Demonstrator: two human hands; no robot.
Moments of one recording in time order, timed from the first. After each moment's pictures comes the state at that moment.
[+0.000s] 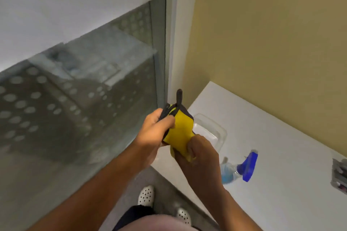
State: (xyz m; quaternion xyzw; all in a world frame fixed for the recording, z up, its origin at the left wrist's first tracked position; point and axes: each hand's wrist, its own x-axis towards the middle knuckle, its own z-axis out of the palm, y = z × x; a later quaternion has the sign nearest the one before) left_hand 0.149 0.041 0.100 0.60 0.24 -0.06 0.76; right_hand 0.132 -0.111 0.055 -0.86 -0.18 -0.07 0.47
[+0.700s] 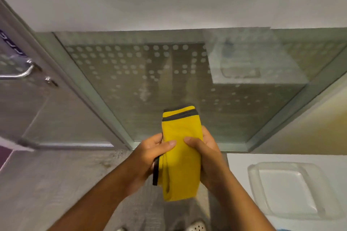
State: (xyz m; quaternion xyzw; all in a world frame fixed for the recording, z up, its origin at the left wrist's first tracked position) left_hand -0.169 0.037 0.101 0.44 0.45 0.17 0.76; right_hand 0.003 -0.018 0.074 -0.46 -0.22 0.62 0.59
